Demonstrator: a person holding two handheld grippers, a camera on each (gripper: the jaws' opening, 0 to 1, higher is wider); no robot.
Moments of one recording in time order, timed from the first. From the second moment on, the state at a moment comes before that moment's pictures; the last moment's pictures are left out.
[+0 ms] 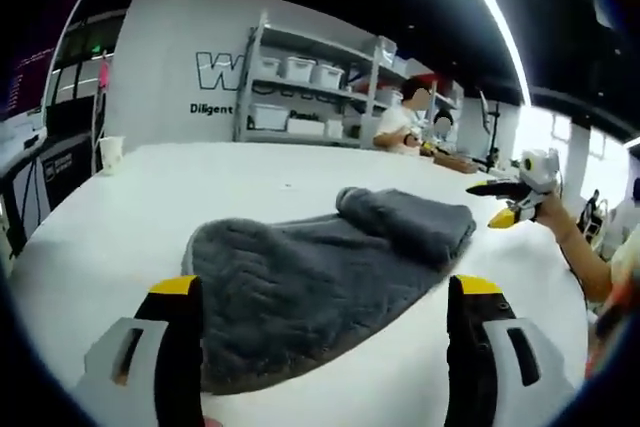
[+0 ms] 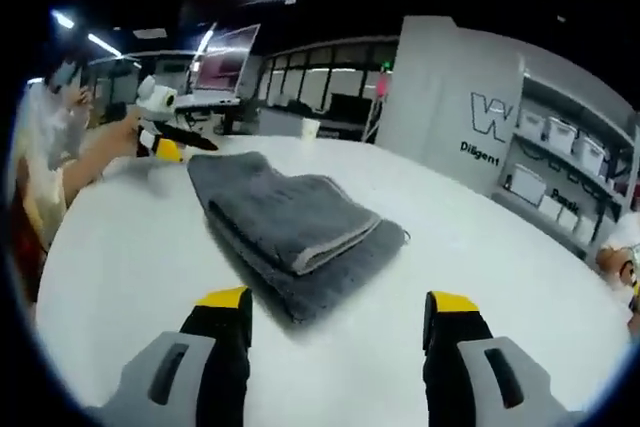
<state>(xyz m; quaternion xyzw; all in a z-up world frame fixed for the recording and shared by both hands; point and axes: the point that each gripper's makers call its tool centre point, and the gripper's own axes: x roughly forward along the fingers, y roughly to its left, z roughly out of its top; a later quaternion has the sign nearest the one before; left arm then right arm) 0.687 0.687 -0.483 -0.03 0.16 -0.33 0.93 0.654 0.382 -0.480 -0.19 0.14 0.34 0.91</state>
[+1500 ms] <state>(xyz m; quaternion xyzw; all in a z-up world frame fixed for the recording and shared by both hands) 0.675 0.679 -0.486 -0.02 0.18 -0.36 0.92 0.664 0.429 -0.478 -0.39 0.05 0.30 0.87</state>
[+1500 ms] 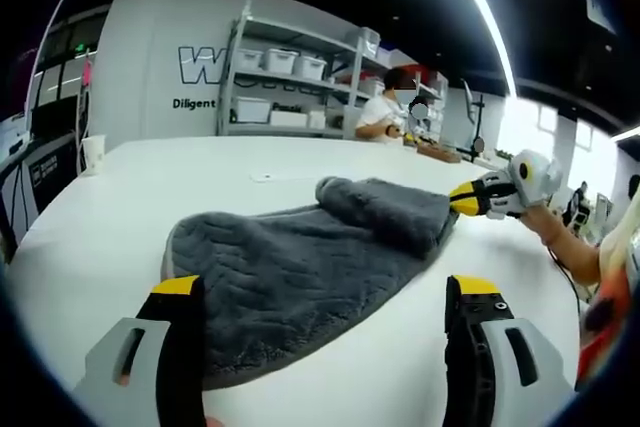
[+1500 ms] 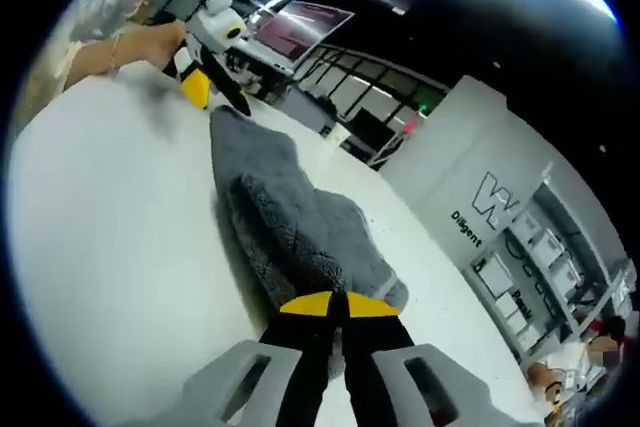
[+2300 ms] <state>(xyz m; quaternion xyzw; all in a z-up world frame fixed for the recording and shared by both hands) 0.674 0.678 -0.498 -0.01 0.20 -0.36 0.91 0.675 0.358 -0.425 -0.42 0.00 0.16 0.89</state>
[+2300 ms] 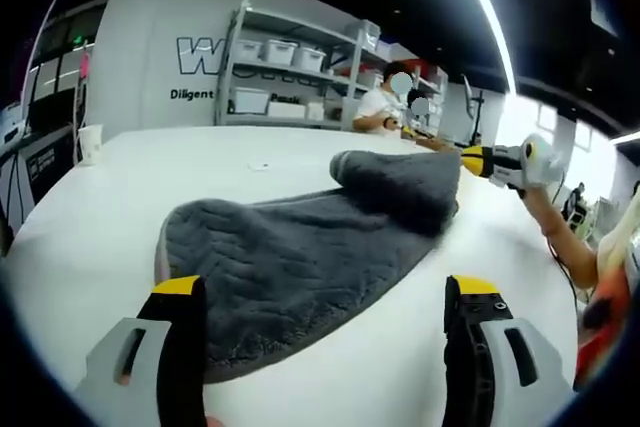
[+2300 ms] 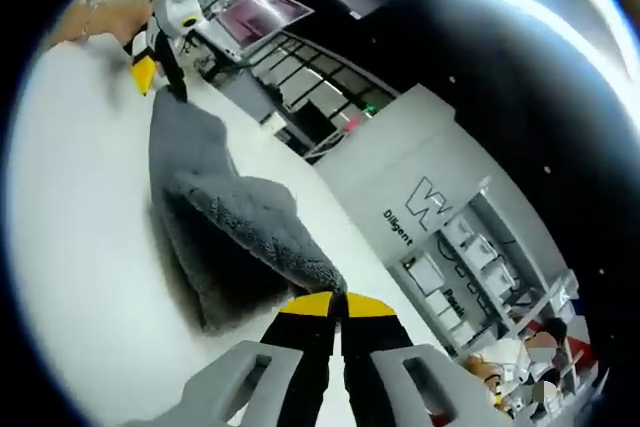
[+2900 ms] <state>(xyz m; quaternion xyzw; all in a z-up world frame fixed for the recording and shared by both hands) 0.673 0.676 -0.502 -0.01 0.21 -0.37 0.91 0.675 0.260 -0.422 -0.39 0.05 0.05 0.92</state>
